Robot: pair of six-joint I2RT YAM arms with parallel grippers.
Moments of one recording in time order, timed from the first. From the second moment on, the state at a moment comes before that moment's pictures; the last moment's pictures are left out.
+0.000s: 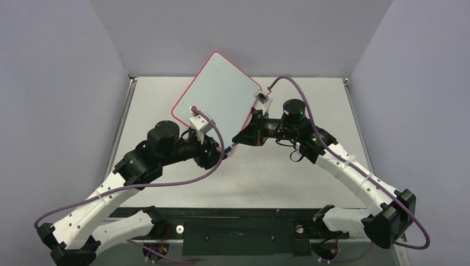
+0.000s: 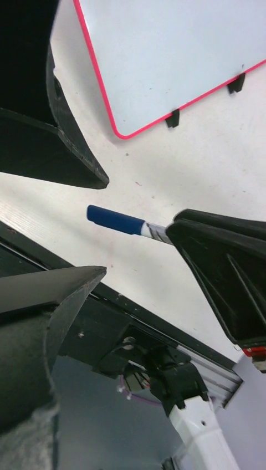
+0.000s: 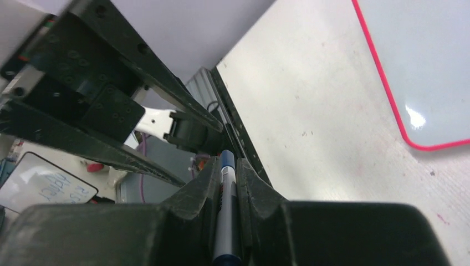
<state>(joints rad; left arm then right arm) -0.80 0.93 1.10 -0.55 0.24 -0.15 0.65 1.23 1.12 -0.21 -0.69 0.54</state>
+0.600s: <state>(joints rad) -0.55 0.93 0.92 0.21 0.75 -0.70 0.58 1.08 1.10 0.12 -0.73 0.80</state>
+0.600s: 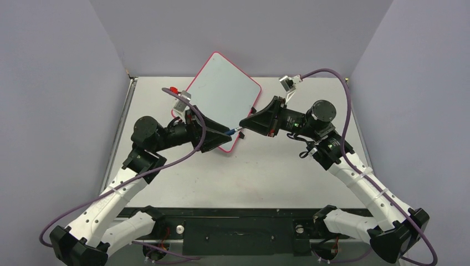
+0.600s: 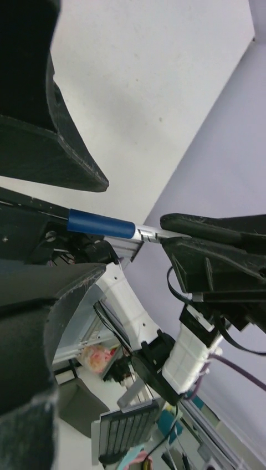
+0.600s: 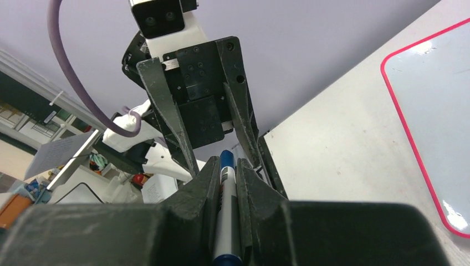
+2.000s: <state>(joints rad) -0.50 1.01 1.11 0.14 0.84 -0.73 0.50 1.09 1.09 0.19 -0.84 0.82</state>
